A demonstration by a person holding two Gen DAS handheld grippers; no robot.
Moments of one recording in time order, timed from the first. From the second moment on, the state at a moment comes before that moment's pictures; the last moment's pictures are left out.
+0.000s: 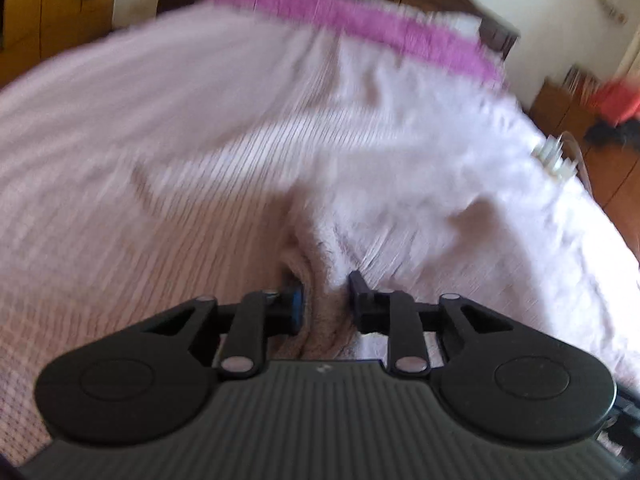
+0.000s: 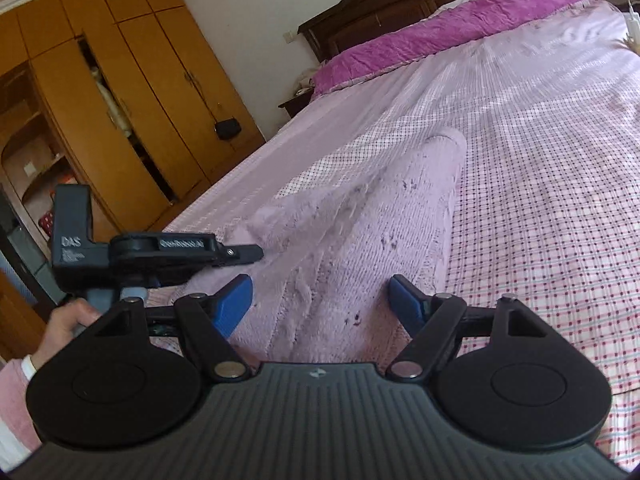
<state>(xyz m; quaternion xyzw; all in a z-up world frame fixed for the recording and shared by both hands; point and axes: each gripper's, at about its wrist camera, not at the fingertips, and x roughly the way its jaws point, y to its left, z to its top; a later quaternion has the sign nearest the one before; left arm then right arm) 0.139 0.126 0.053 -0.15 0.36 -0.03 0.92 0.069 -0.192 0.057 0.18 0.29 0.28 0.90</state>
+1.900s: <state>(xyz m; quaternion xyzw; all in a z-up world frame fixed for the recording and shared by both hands) 0.107 0.138 0.056 -0.14 0.38 -0.04 0.91 0.079 -0.207 0.027 0.22 0.36 0.22 0.88</state>
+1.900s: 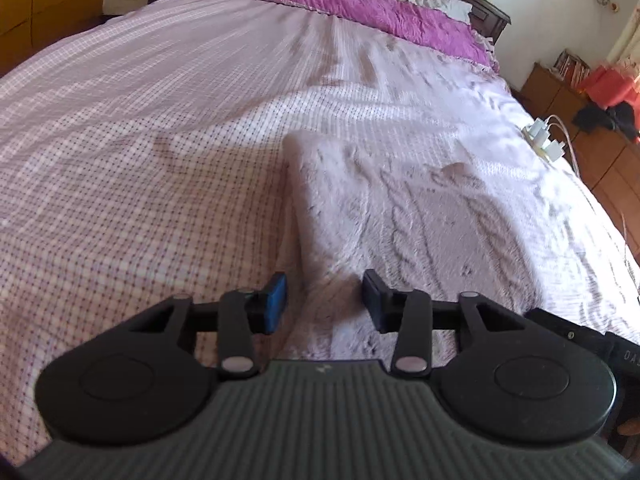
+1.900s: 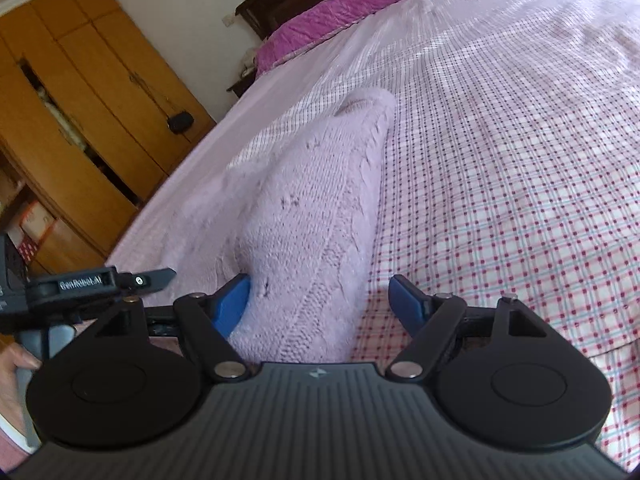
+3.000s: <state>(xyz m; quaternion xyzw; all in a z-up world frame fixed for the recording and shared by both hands) 0.146 0.164 0.022 -0.32 0.41 -0.11 0.85 0.162 -0.204 0.007 0.32 0.38 0.29 0.81</state>
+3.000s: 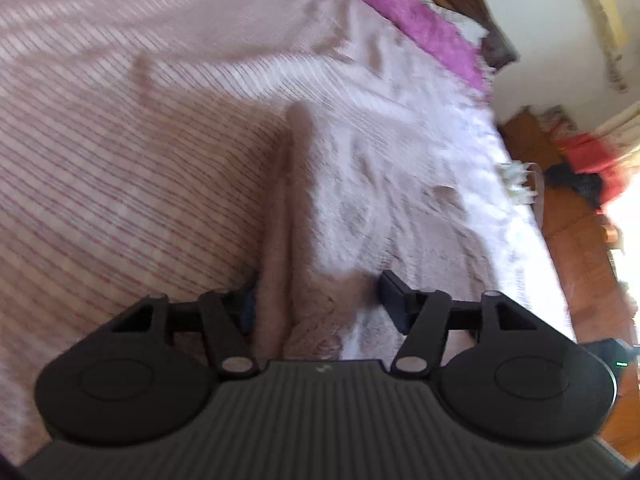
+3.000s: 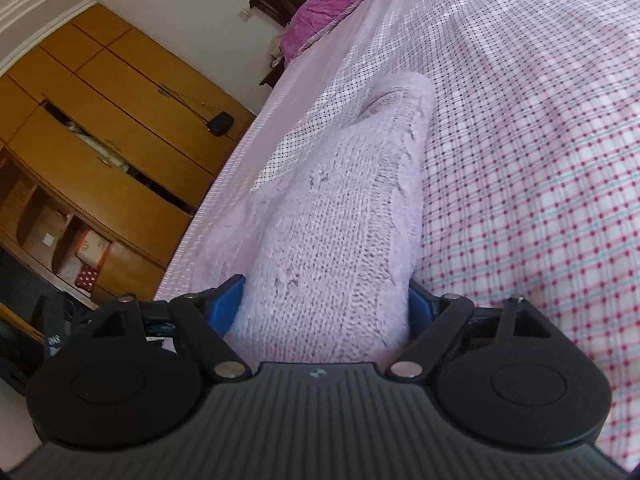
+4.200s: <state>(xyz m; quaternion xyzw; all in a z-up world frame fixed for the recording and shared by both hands) 0.092 0.048 0.062 -0.31 0.42 -0.24 0.82 0.052 -0.342 0.068 0.36 0.38 0.22 0.83</state>
